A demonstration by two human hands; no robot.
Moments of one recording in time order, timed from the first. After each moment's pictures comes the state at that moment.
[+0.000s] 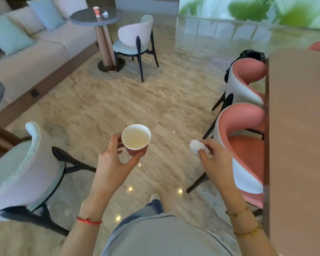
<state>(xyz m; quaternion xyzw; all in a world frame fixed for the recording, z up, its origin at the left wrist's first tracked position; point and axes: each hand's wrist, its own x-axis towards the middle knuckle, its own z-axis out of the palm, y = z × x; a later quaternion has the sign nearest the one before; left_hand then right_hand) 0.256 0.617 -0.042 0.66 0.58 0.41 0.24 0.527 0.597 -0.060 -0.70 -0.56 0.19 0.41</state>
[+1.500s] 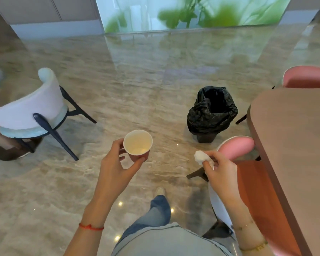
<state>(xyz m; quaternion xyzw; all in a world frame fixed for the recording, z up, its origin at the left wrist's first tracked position) 0.747 1.601 -0.048 0.76 0.43 0.34 0.35 0.989 1.461 -0.077 -0.81 -0.38 0.11 0.44</state>
